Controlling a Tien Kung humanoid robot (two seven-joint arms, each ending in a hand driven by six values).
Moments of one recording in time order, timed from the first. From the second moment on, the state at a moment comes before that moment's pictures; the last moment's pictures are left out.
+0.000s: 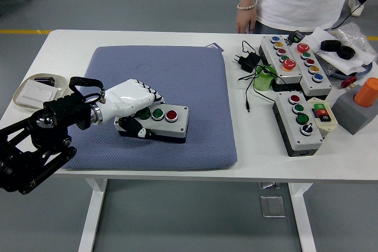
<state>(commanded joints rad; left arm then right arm) -0.73 0.40 -0.65 -1.10 2.25 0.03 -0.21 0.10 -0.15 0.68 0.18 -0.58 -0.21 -0.25</state>
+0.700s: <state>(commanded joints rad) -0.73 0.40 -0.67 -1.12 2.25 0.01 -0.20 0.10 -0.15 0.69 0.18 -0.58 -0.21 -0.25</state>
